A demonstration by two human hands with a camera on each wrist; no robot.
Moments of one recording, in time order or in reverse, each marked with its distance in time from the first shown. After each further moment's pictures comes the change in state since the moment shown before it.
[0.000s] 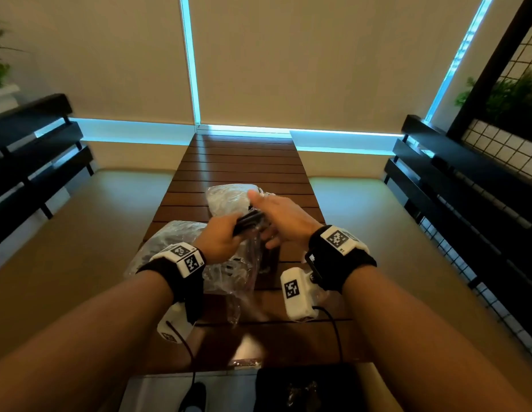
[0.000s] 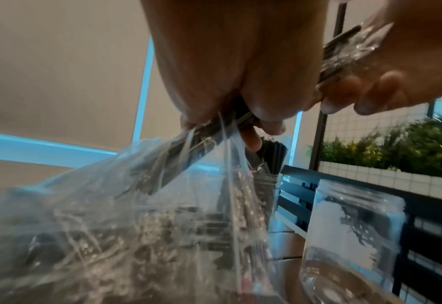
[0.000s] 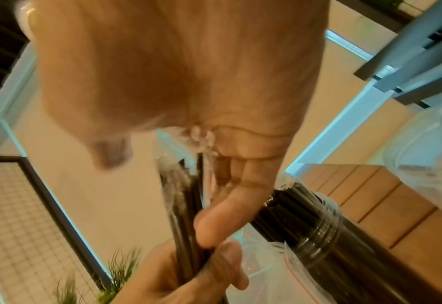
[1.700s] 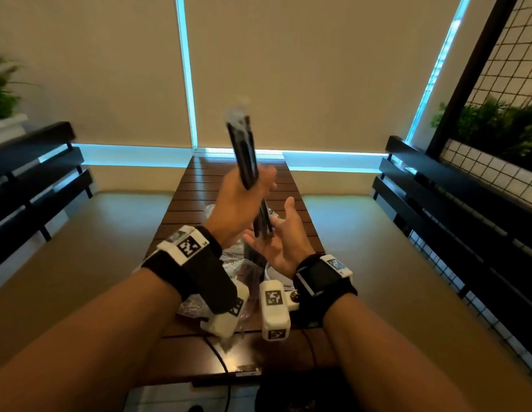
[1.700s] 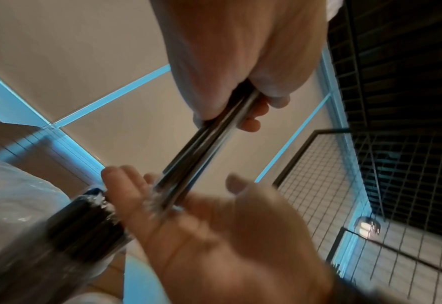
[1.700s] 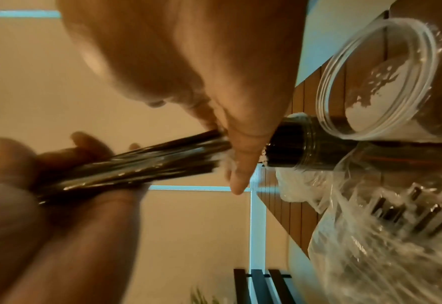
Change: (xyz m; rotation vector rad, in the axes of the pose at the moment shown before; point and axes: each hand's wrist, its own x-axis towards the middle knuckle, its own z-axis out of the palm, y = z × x) left_hand -0.013 0.126 -0.062 -0.758 0.334 0.142; right_hand -0.039 -0.008 0.027 0.975 0.099 0.088
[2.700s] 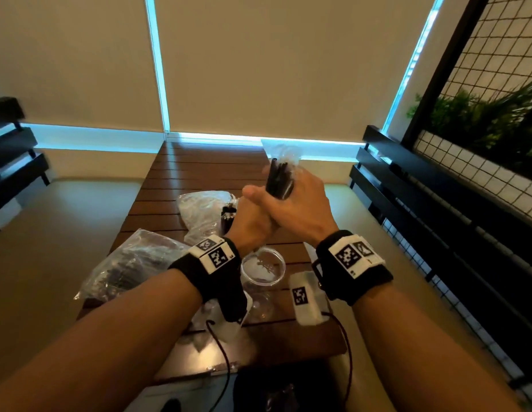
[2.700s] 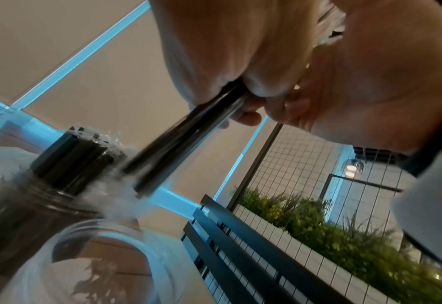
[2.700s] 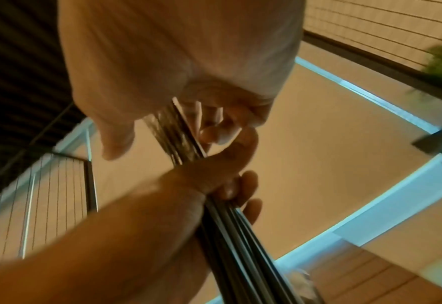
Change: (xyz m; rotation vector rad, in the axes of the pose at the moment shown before) left_hand -0.002 -0.058 0.062 0.089 -0.204 0.037; right_hand -0.024 -0.069 -0.020 -1.278 0.311 -0.846
